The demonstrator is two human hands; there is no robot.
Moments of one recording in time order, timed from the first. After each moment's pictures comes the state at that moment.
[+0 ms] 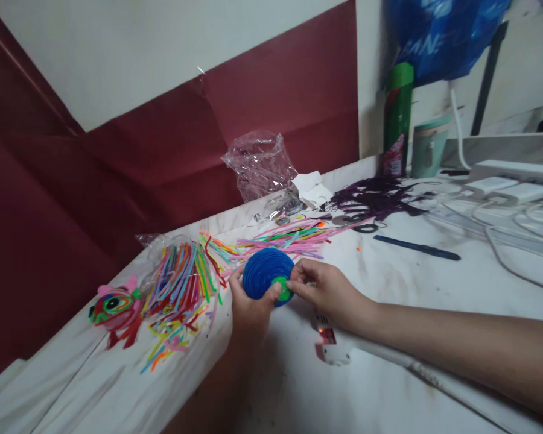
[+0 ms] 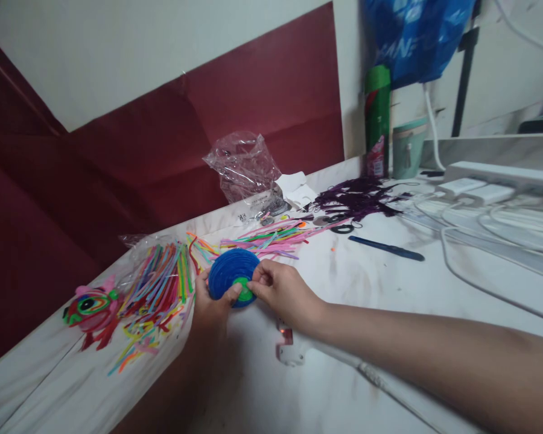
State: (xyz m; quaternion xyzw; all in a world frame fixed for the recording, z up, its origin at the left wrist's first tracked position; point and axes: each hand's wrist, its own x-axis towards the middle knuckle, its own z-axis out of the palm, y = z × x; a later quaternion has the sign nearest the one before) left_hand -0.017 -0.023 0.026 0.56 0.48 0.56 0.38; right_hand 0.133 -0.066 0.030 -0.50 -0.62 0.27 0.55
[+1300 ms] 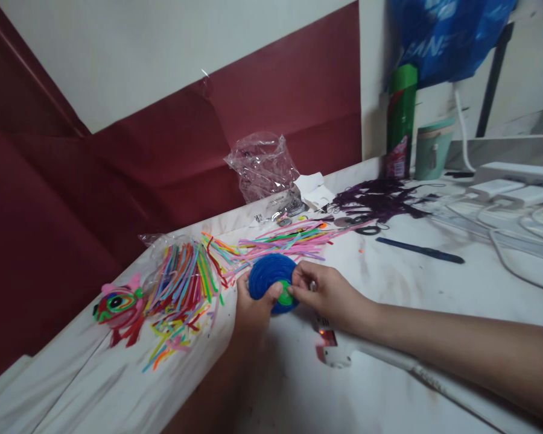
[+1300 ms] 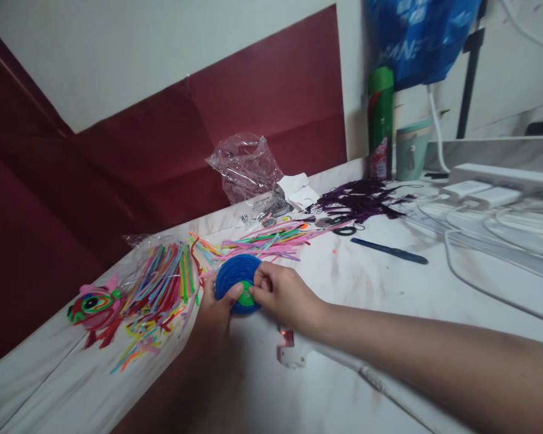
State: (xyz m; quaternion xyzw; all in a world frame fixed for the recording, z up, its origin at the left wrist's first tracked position) left_hand -0.021 -0.022 0.025 0.54 0.47 0.52 0.46; right_hand 0.134 -0.067 0.032 -0.49 -0.64 0.28 0.52
